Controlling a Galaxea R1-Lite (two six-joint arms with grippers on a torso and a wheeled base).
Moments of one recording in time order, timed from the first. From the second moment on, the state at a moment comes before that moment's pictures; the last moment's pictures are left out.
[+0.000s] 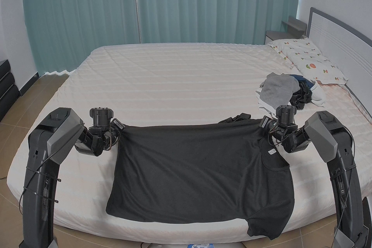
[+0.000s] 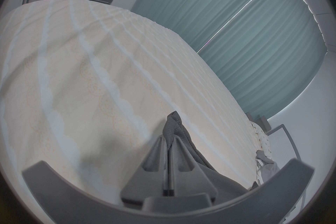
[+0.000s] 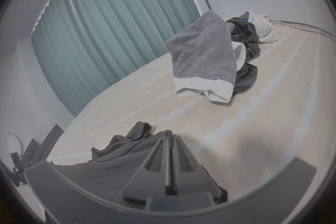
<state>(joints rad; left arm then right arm) -0.05 2.66 -1.54 -0.63 0.09 -0.87 0.07 2.77 -1.70 -0.73 -0.02 0.49</state>
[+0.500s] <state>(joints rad) -0.06 2.69 -1.57 -0.63 0.09 -0.87 0.07 2.83 -1.80 -0.73 -0.09 0.49</state>
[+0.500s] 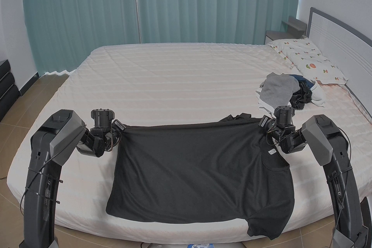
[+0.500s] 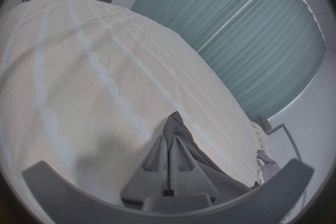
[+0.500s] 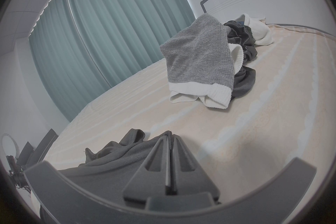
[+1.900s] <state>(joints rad) -0.06 2.73 -1.61 -0.72 0.15 -0.86 0.06 2.93 -1.98 -0.83 -0.18 0.49</state>
